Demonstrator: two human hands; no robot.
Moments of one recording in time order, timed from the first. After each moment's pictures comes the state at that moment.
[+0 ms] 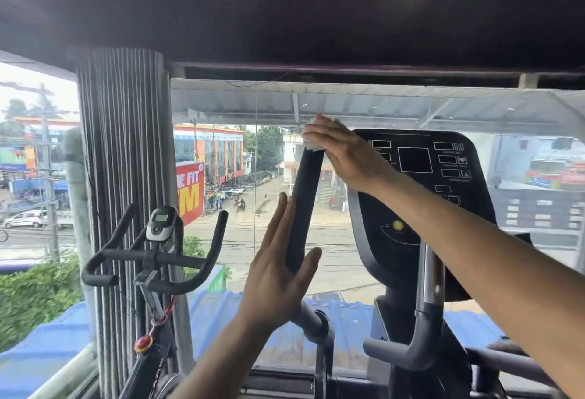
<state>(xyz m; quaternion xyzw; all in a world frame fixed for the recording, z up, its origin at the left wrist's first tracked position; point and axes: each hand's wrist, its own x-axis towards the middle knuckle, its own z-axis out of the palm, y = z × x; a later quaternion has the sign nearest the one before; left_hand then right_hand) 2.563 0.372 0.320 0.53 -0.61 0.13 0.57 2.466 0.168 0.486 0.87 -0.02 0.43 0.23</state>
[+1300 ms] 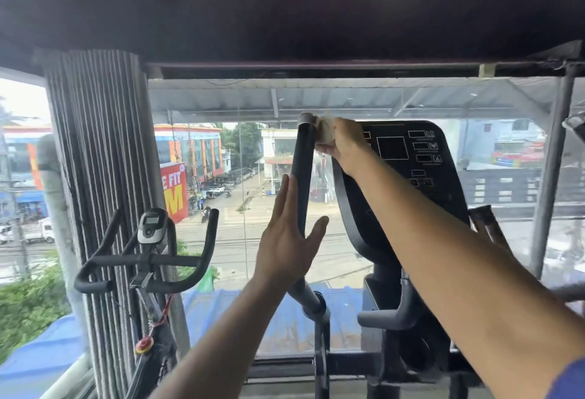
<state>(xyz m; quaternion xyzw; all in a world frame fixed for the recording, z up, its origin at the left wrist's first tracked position) 2.555 0.369 0.351 0.61 -0.60 0.11 0.51 2.478 0.220 0.511 0.60 -0.24 0.54 -0.53</state>
